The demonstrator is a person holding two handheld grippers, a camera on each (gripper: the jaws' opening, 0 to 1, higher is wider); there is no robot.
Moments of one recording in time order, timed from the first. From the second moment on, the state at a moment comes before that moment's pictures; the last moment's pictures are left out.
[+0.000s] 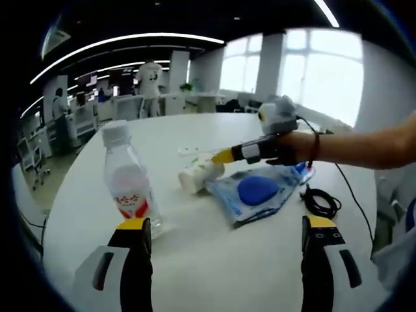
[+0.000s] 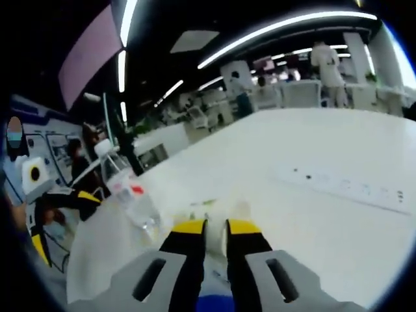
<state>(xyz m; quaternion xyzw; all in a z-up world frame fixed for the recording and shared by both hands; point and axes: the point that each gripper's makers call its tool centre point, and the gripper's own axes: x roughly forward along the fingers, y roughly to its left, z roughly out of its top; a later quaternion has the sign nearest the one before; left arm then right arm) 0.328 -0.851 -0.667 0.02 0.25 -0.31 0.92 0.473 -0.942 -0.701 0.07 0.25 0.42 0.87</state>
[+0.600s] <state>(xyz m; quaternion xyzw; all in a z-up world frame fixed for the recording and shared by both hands) 0.321 -0.845 -0.660 0.02 0.25 -0.31 0.92 0.464 -0.923 -0.665 0.06 0.22 0.44 0.87</state>
